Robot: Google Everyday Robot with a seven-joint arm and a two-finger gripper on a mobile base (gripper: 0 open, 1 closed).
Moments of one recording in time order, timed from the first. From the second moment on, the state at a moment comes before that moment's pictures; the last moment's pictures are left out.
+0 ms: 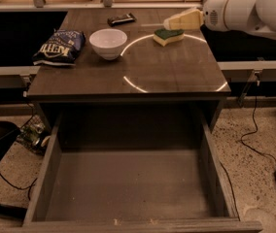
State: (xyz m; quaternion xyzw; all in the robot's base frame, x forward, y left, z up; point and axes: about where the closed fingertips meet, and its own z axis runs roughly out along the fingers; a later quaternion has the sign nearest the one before) arm 0.748 -0.165 0.988 -0.28 0.75 0.13 0.58
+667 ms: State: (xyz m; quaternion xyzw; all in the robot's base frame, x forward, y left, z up) arm 0.765 -0.166 0.982 -0.28 0.74 0.14 0.59
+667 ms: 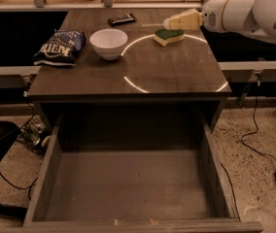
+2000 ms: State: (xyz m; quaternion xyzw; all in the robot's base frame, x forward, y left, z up) arm 0.828 -0.181 0.953 -0.31 0.73 0.10 0.60
